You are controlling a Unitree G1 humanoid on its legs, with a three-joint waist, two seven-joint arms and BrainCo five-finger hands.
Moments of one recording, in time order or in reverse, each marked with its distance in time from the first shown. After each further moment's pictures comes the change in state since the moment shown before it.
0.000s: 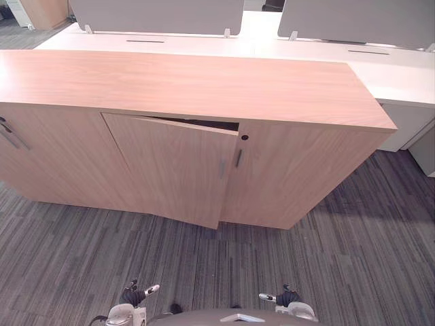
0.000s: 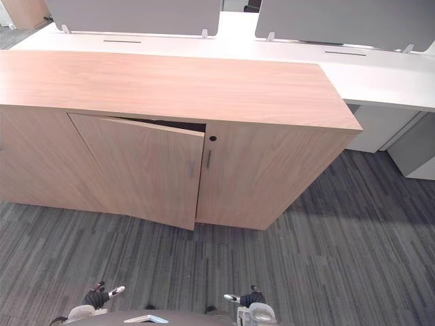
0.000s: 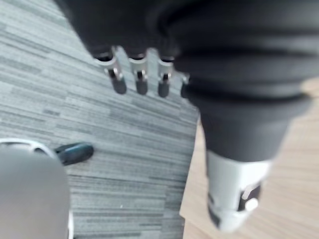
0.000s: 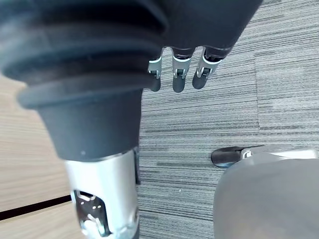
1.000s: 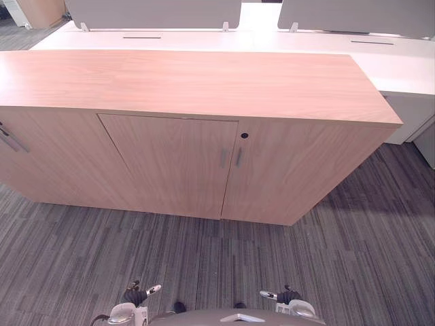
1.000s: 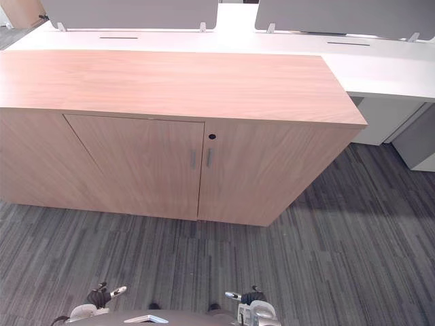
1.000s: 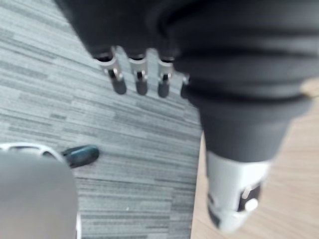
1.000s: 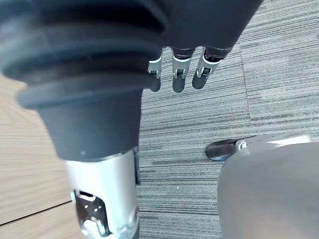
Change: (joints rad) left arm -0.023 -0.008 0.015 0.035 0.018 0.003 -0.007; right arm -0.035 0.003 -0.065 0.038 0.010 0.012 0.004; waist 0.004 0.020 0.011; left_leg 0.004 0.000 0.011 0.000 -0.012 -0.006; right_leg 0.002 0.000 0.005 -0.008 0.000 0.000
